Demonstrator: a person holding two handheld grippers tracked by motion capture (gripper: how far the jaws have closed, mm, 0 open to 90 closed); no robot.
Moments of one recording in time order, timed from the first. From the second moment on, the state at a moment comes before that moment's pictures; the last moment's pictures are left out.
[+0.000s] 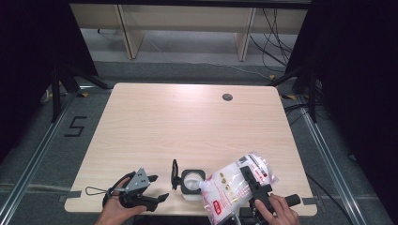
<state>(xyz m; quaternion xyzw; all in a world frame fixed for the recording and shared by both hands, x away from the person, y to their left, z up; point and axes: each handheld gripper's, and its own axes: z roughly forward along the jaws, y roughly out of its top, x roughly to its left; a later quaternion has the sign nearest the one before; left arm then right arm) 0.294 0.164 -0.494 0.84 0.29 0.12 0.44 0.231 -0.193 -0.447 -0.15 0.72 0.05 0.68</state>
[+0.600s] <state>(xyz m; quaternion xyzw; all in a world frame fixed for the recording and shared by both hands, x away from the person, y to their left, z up) 0.294 0.165 -0.493 0.85 0.28 0.12 0.44 0.231 -0.195 -0.447 -0.14 0.72 0.06 0.68</state>
